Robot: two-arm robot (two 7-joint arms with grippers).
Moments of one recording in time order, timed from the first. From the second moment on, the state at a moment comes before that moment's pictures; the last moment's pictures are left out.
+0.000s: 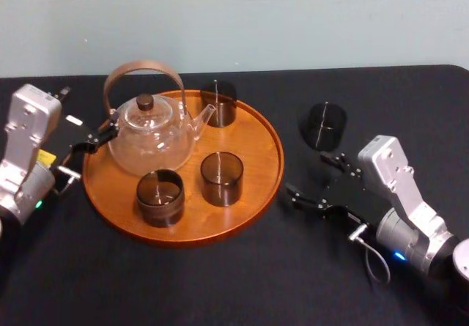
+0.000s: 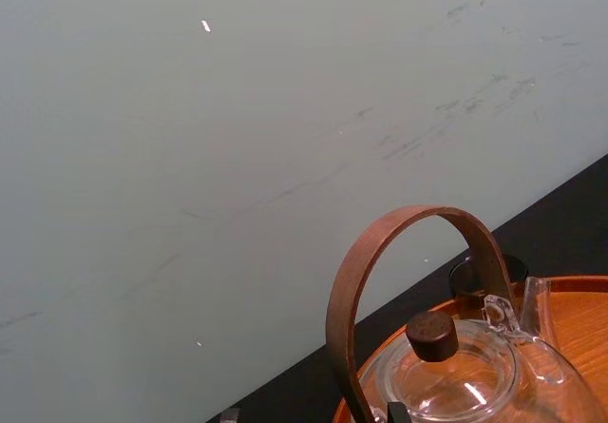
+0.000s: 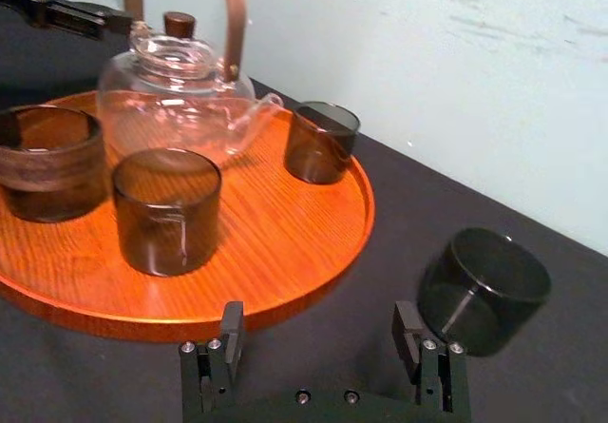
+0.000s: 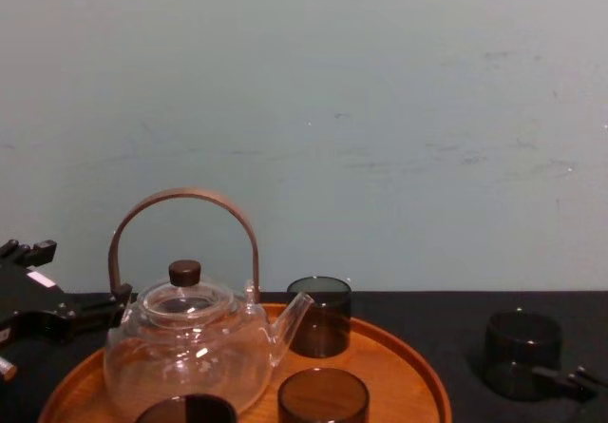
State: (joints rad) left arm -0.20 0.60 0.45 -1.41 -0.25 -0.12 0.03; right arm 0.00 0.42 -0.32 -1.54 0.11 -0.01 0.34
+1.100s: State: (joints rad) left arm -0.20 0.60 0.45 -1.41 -0.25 -0.12 0.03; right arm 0.06 0.39 -0.21 -1.42 0.12 0.00 0.32
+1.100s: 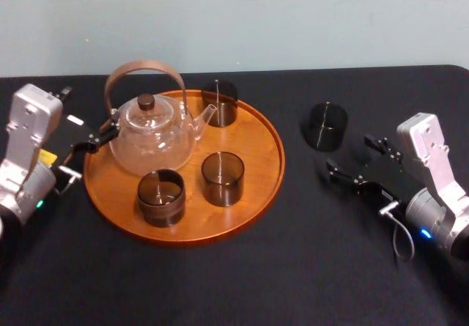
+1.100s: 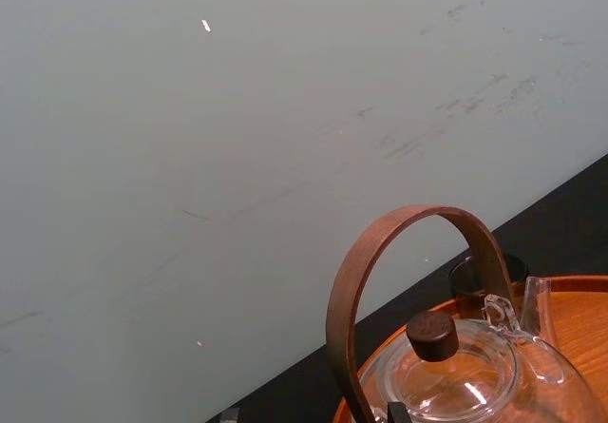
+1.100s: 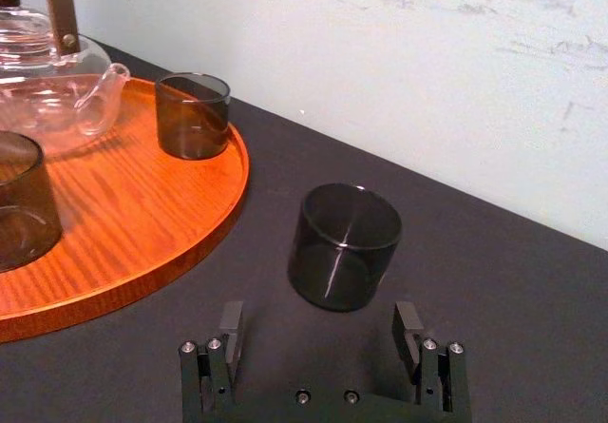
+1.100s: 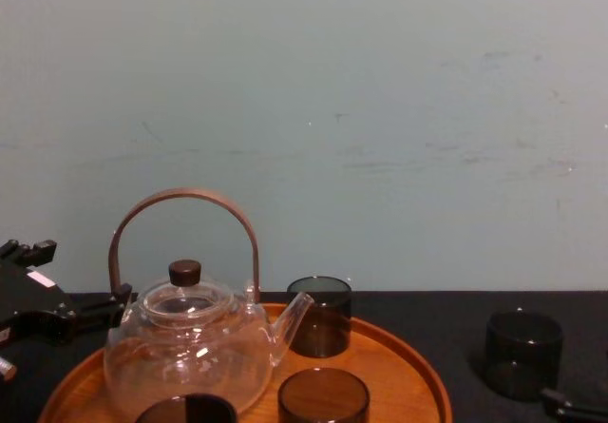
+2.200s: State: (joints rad) left arm -0.20 0.60 0.45 -1.41 -0.25 -0.12 0.03; right arm 0.29 0.32 -0.25 -1.19 0.09 0.00 0.34
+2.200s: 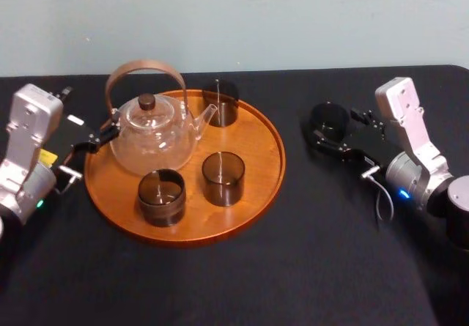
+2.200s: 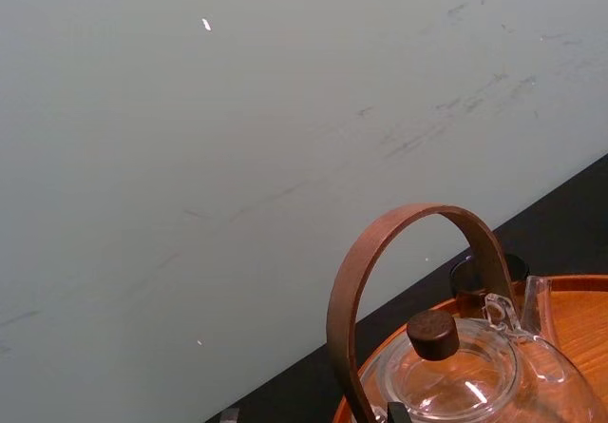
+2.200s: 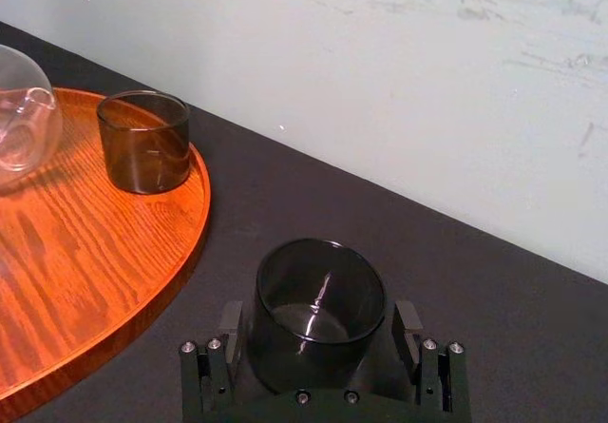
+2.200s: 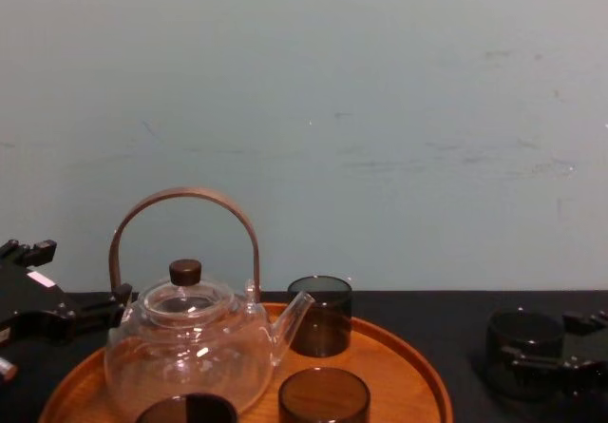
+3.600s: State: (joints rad) left arm -0.20 0.60 0.45 -1.41 -0.25 -0.12 0.03; right arm 0.40 0.28 -0.29 -1.04 0.08 -0.03 0.36
